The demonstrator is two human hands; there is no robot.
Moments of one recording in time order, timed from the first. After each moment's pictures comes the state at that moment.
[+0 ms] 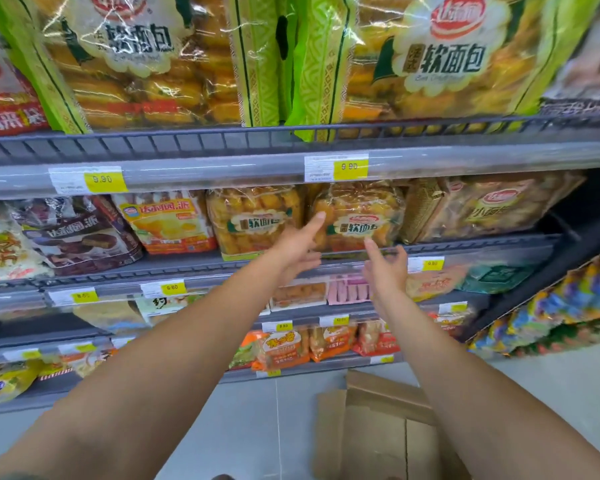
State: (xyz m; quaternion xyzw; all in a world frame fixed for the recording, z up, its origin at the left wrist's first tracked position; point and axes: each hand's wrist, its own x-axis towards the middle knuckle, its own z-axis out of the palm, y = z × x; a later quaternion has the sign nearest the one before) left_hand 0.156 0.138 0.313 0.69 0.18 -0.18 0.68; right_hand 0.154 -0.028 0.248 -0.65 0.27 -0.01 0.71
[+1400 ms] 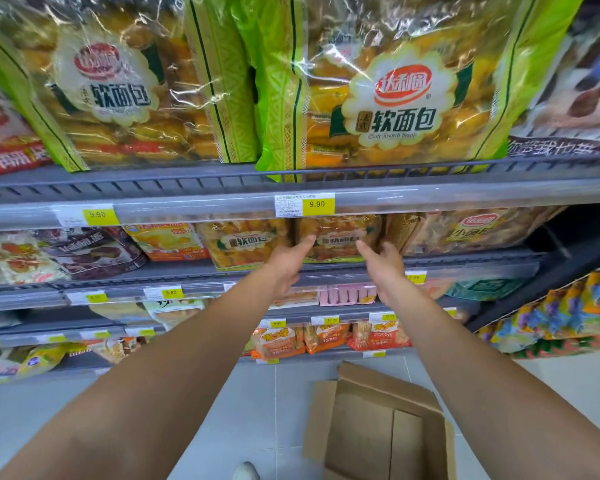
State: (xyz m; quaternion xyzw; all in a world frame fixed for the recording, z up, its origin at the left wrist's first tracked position) left_hand 0.163 0.102 0.343 0.67 0.30 -0.17 0.66; right_hand 0.199 -0.083 0.303 -0.75 0.21 0.13 0.62
